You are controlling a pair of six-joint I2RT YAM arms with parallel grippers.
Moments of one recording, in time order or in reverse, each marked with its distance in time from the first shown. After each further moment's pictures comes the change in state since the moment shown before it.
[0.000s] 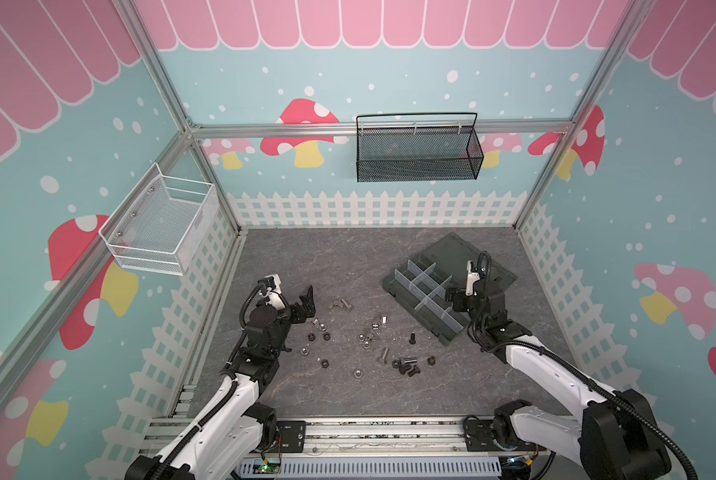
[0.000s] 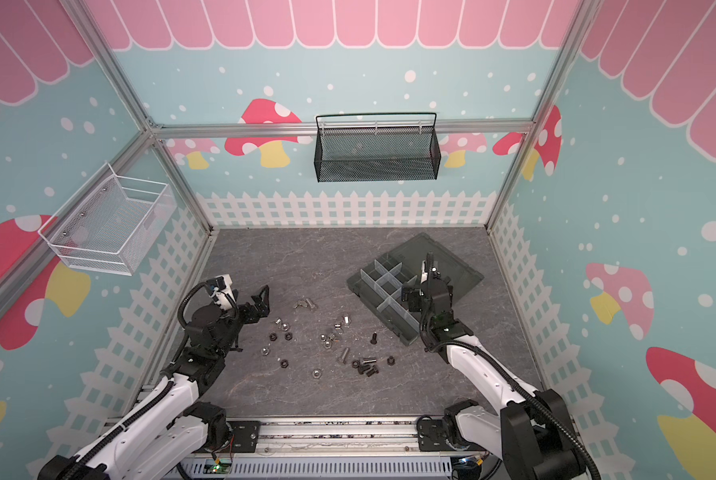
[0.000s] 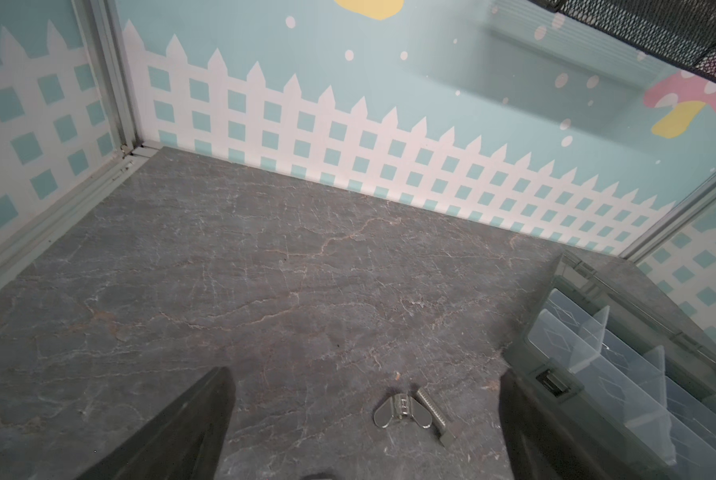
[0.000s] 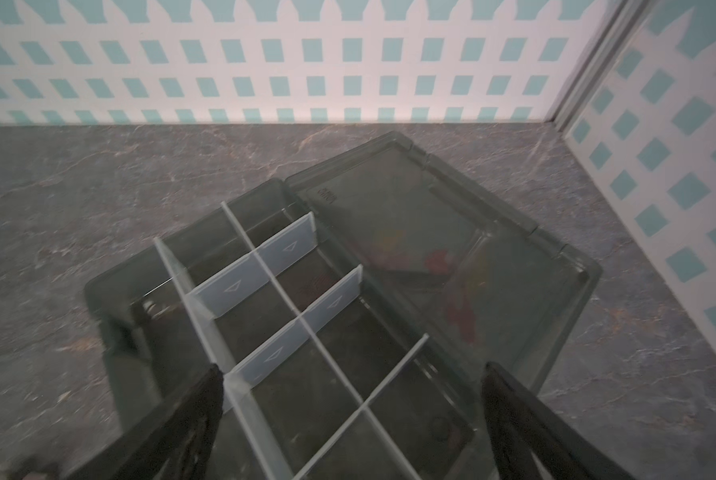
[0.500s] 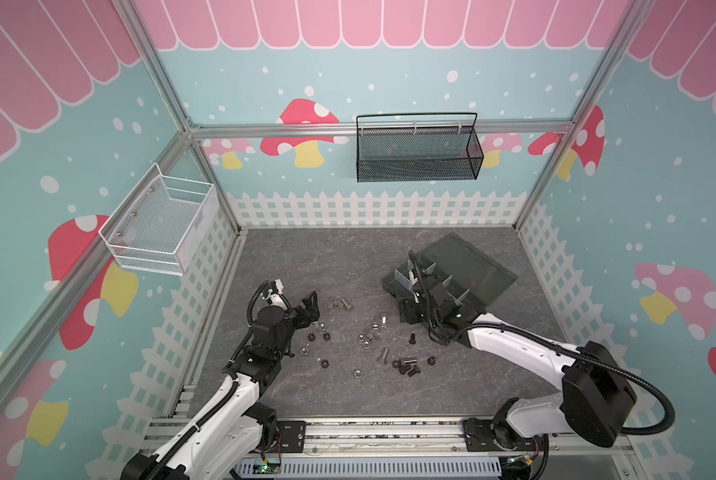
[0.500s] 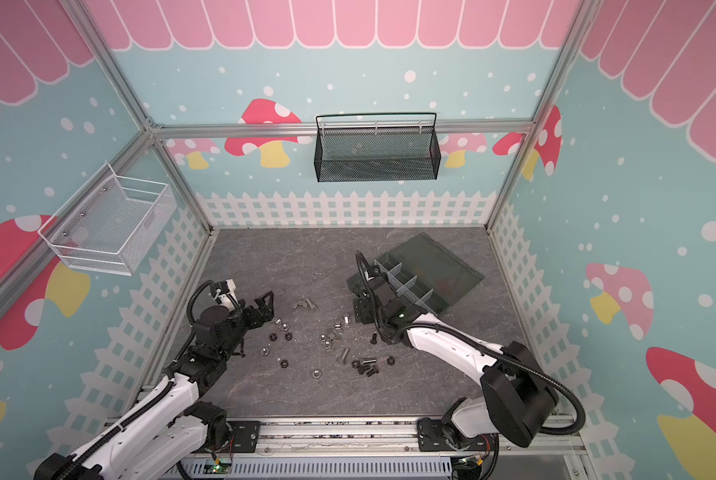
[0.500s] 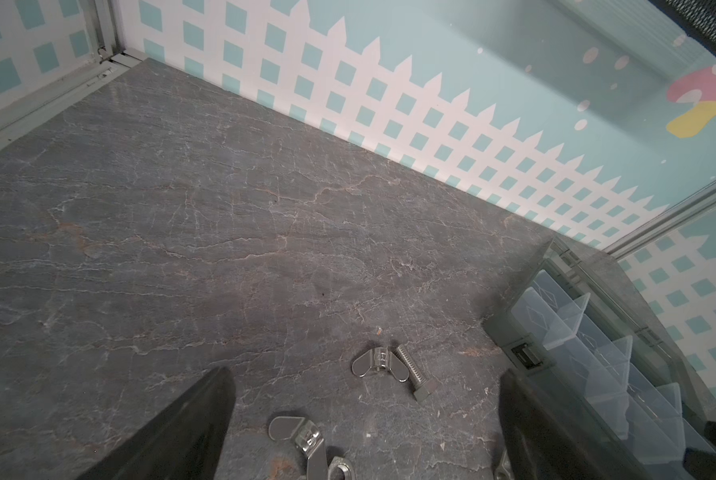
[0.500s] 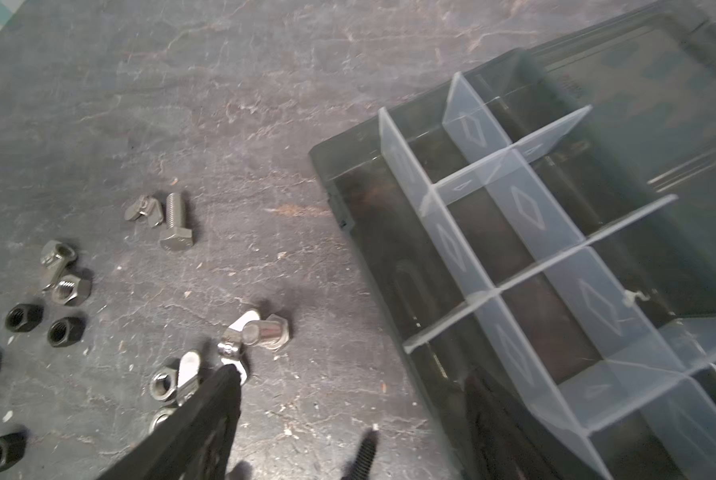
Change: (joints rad) left arm -0.036 -0.009 0.010 -0.123 -0.019 -0.149; right arm 0.356 0.302 0.326 -0.332 -0.059 0.197
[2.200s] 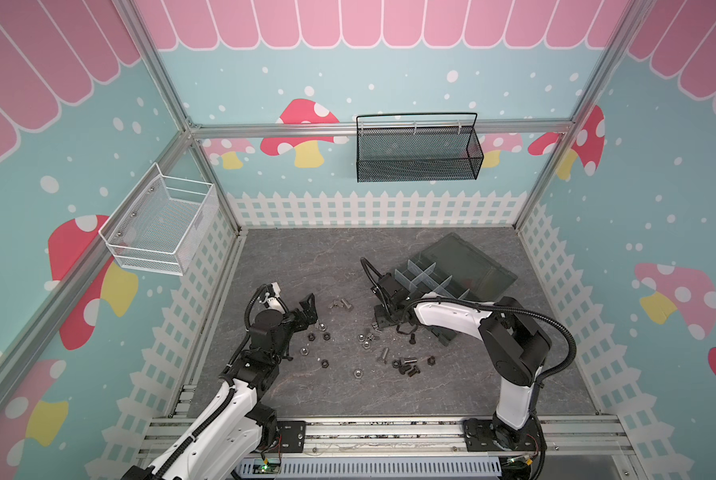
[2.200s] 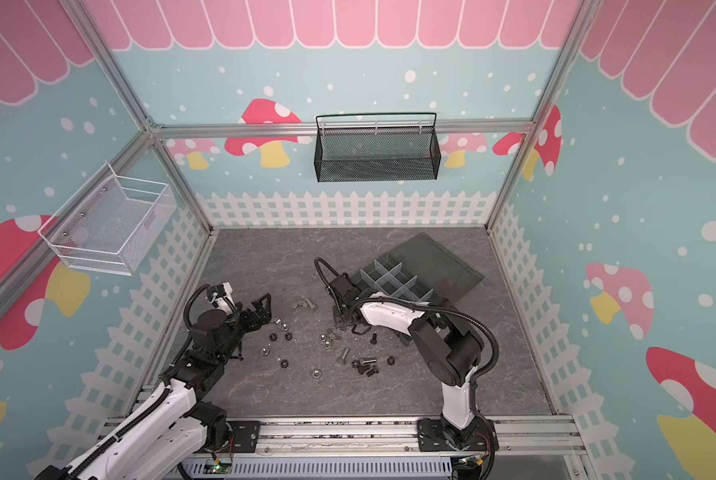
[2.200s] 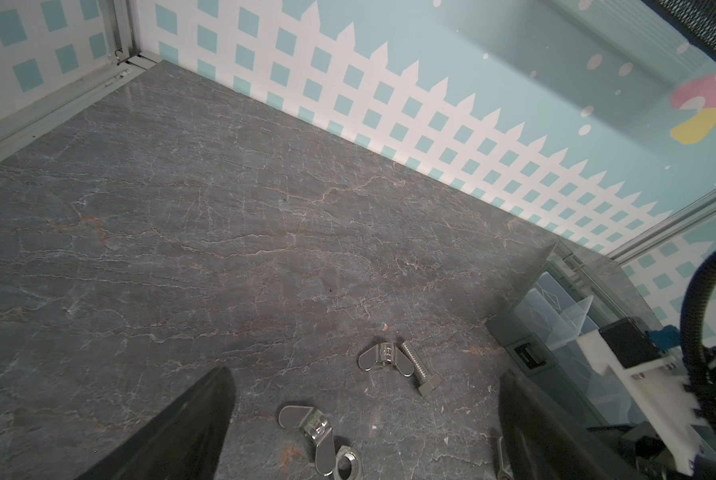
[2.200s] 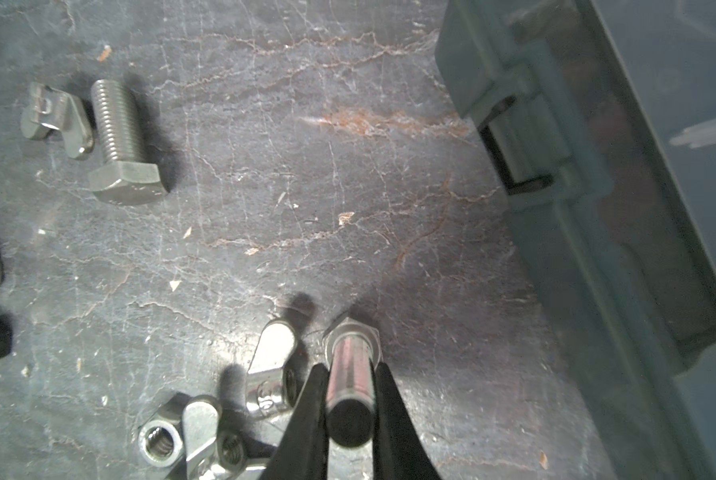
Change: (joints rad) left arm 0.000 -0.053 -0.019 -0.027 -0.018 -0.002; right arm 0.058 0.436 0.308 -0.181 -0.075 0.105
